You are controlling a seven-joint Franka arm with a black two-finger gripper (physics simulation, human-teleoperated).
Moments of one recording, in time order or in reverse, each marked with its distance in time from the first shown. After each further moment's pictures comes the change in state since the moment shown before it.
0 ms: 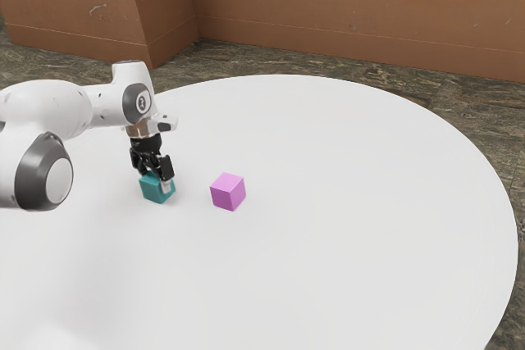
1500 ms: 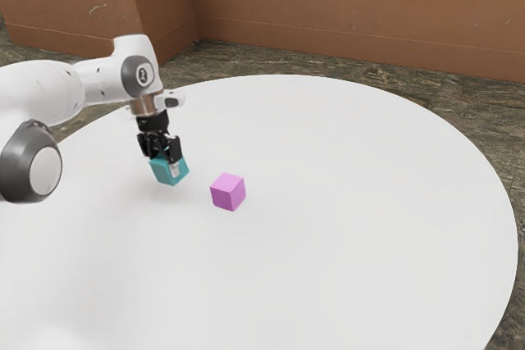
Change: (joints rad) arm -0.001 -0.105 -0.063 0.007 -0.010 -0.130 -0.108
